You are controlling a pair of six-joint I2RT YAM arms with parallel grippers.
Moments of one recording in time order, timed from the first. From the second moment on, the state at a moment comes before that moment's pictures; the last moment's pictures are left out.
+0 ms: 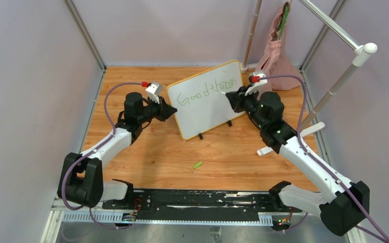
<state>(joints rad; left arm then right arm) -0.24 1.30 0.70 0.30 0.53 -0.19 0.50 1.07 0.91 0.13 0.01 0.22</state>
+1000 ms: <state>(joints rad) -0.25 1.30 0.71 0.27 0.51 -0.19 0.81 1.33 0.71 0.39 -0.05 0.05</state>
